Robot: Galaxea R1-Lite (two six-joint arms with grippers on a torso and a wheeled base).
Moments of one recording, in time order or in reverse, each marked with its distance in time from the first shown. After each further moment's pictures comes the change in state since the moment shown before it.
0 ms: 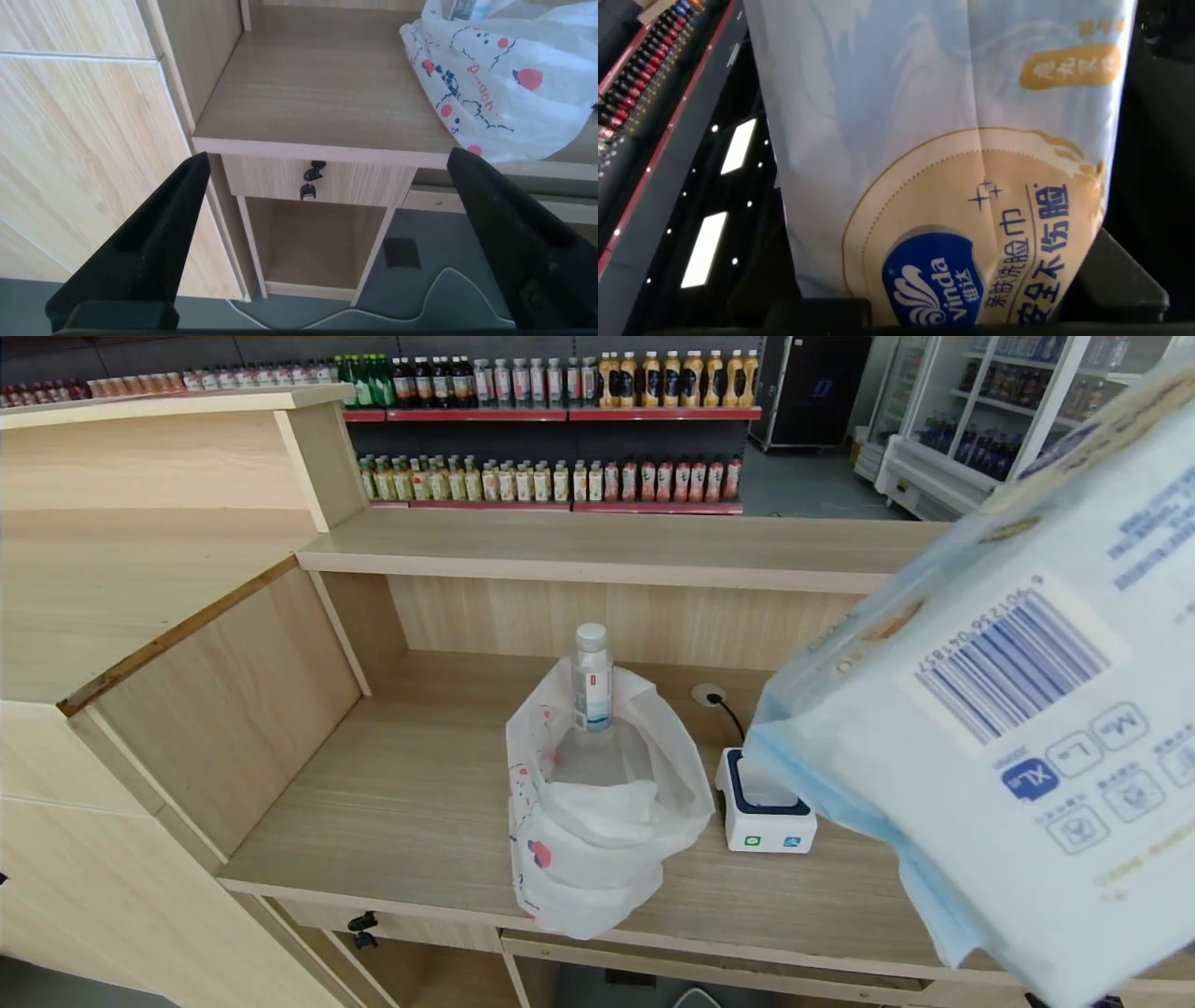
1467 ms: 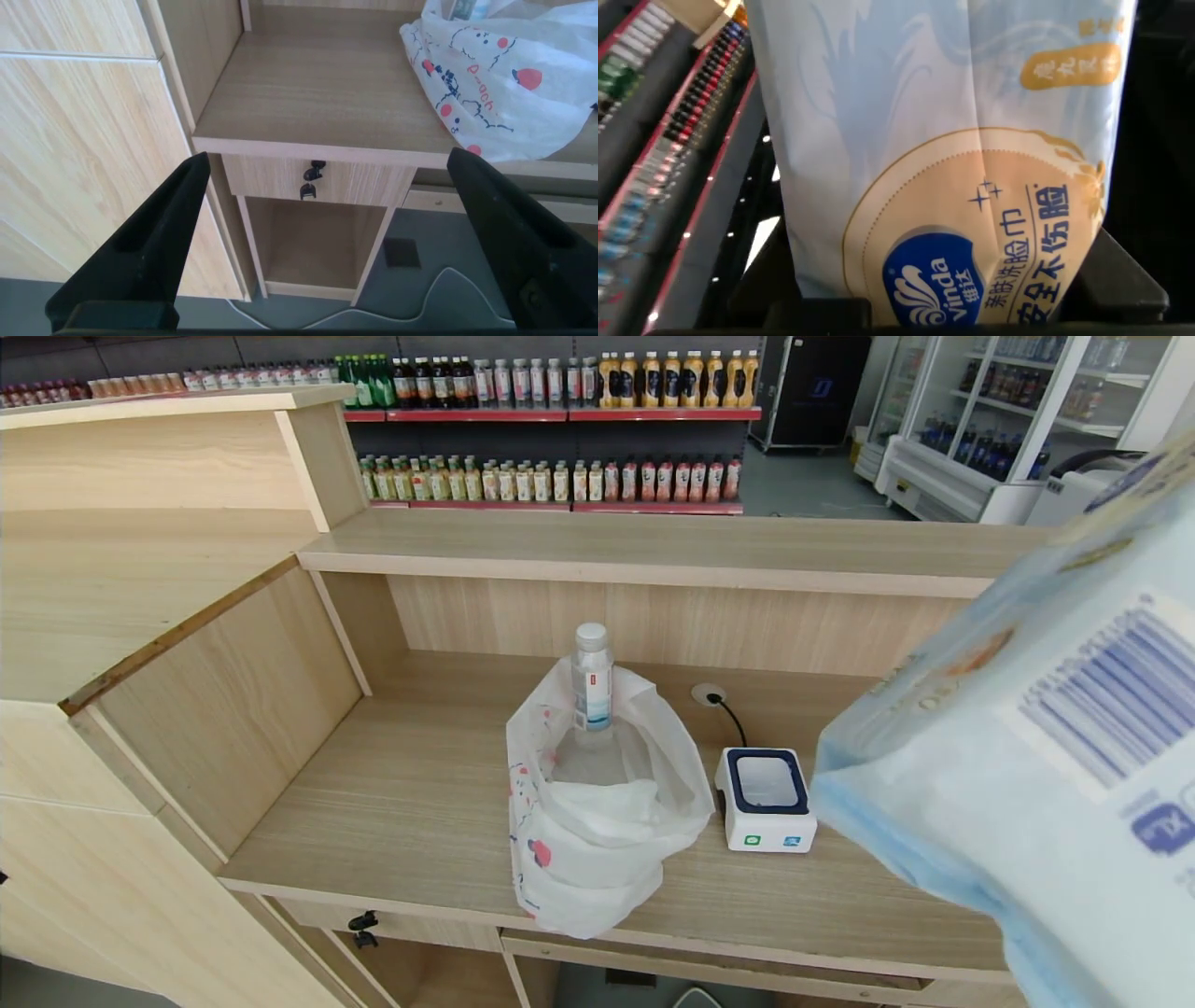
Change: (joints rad) left arm 0.000 0.000 0.000 0.000 0.000 0.000; right arm -0.025 -0.136 -0.035 0.271 -0.060 0.076
